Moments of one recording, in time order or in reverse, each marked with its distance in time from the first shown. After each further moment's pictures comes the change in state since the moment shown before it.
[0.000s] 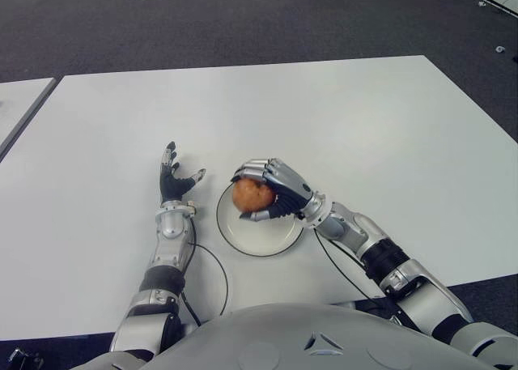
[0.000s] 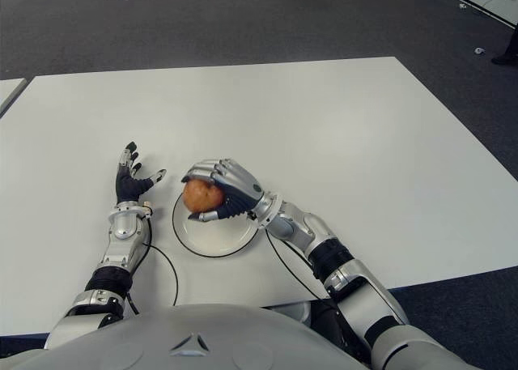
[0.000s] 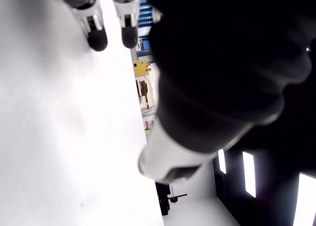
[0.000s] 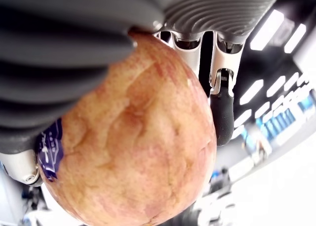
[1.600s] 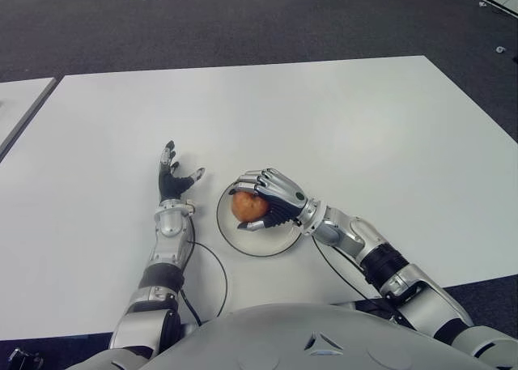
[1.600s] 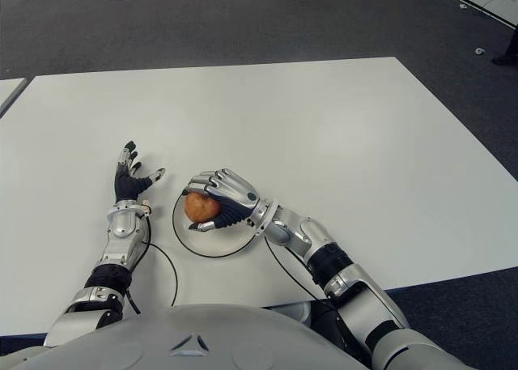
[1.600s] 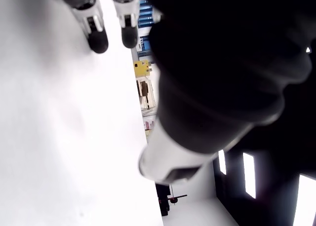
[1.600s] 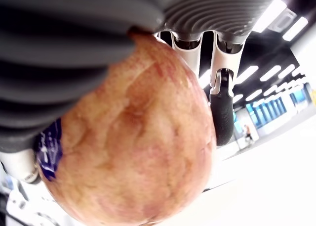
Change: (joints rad) left arm -0.012 0.007 0.009 0.023 -0.006 -0.013 -0.007; right arm 0.039 -0.031 0.007 -0.091 -0.205 0.152 -0.034
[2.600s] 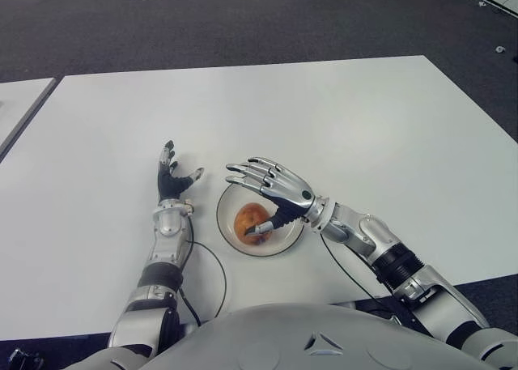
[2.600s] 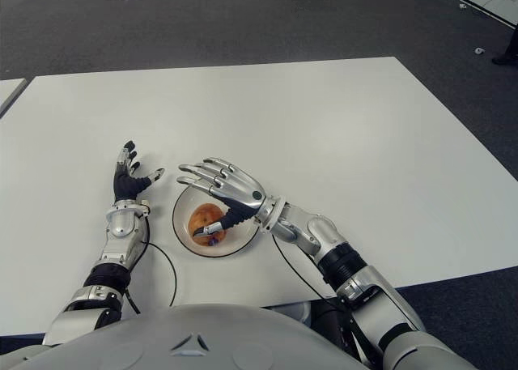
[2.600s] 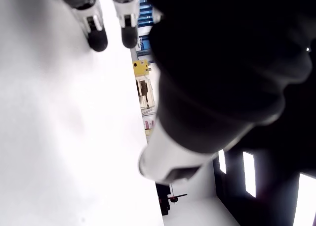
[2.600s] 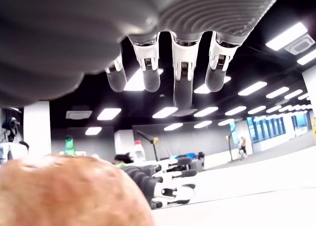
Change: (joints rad) left arm -0.007 0.007 0.002 0.015 -0.001 -0.009 -0.006; right arm 0.004 -0.065 0.014 -0.096 -0.069 0.058 -0.024
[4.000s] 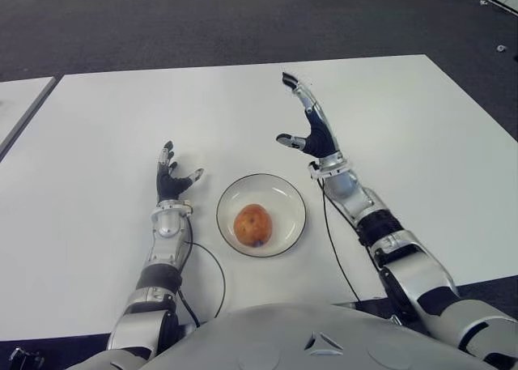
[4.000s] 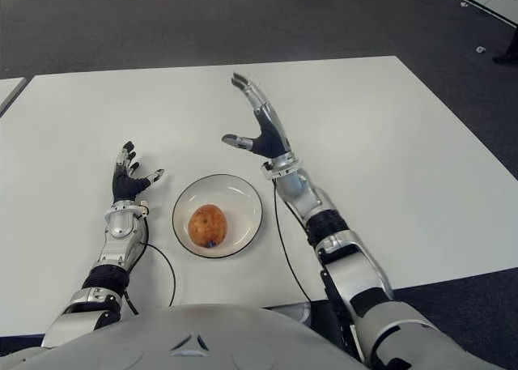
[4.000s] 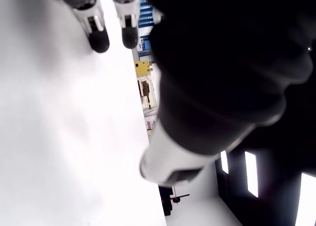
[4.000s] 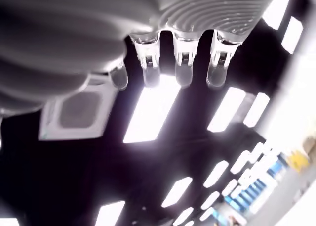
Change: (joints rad) left arm 0.012 0.004 0.000 -0.027 -0.001 0.019 0.000; right arm -0.233 0.187 -0.284 0.500 0.591 -0.228 -0.013
